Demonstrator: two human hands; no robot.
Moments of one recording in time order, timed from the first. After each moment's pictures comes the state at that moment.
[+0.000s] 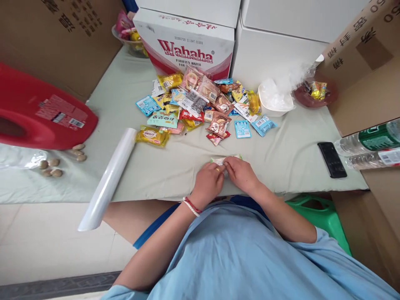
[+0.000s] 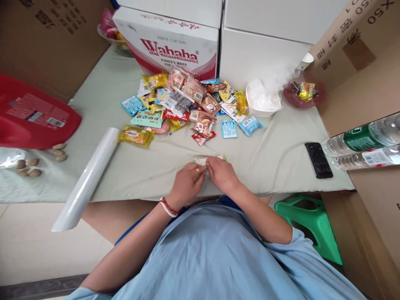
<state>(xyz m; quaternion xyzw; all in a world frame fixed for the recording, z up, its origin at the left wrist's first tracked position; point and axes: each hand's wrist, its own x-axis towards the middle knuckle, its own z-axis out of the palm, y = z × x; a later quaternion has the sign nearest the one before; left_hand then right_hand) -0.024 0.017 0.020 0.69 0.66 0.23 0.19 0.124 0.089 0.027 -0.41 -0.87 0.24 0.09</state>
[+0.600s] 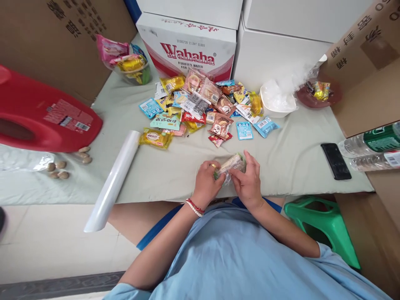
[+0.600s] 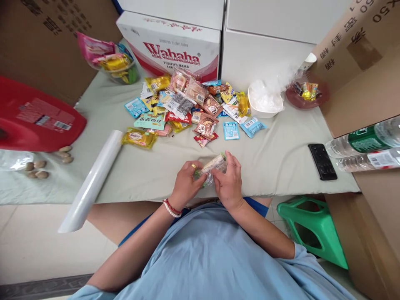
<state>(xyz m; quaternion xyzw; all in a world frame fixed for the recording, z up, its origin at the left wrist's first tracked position) -0.031 0.017 0.006 0.57 0.70 0.35 0.24 0.144 0.055 0.010 -0.42 -0.84 0.09 0.32</state>
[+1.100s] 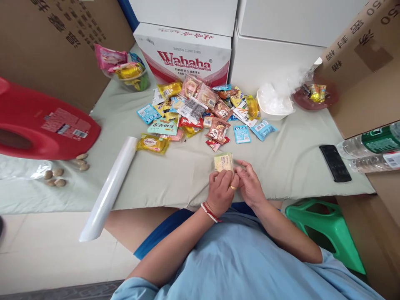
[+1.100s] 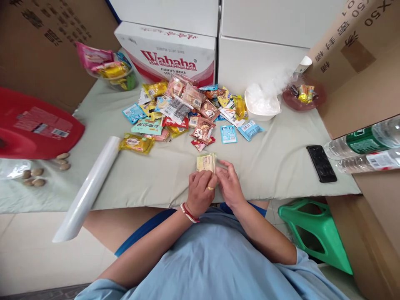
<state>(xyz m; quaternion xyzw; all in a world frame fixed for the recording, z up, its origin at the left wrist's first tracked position) 0.017 0.015 -0.008 0.72 0.61 0.34 0.00 0.133 0.064 0.018 -0.46 -0.36 0.70 0.41</state>
